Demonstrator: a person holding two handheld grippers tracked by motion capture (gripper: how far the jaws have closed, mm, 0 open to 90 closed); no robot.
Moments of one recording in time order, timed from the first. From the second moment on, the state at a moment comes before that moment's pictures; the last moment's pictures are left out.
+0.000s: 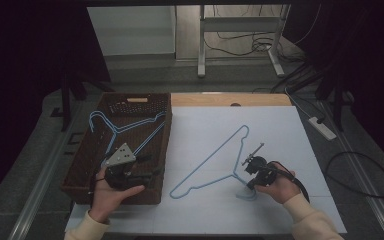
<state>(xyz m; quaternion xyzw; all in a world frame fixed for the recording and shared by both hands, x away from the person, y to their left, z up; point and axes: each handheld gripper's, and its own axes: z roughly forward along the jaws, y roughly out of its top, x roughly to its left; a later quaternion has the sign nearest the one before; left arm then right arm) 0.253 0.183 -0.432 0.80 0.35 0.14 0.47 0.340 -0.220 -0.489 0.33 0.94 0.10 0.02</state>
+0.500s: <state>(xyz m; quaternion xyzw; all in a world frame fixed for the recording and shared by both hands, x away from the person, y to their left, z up) 0.254 0.151 -0.433 0.81 0.33 0.12 0.46 0.339 -0.221 -0.468 0.33 0.93 0.14 0.02</state>
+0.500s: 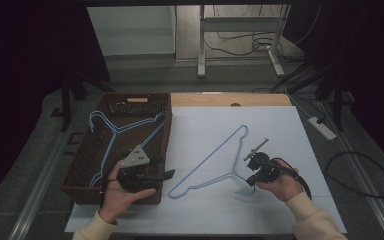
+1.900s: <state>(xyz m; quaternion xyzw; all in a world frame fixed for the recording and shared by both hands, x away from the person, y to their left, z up) 0.294 0.011 -0.485 0.90 0.29 0.06 0.33 0.339 -0.218 -0.453 0.32 0.93 0.15 0.03</state>
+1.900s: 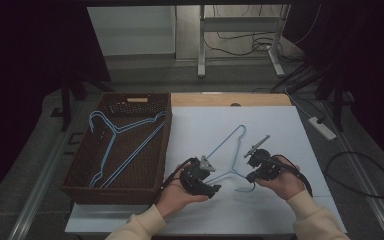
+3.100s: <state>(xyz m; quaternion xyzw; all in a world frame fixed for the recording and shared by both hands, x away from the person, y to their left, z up) 0.308 0.002 -0.512 0.91 0.28 0.07 0.30 0.339 -0.228 -0.439 0.34 0.92 0.21 0.04</state>
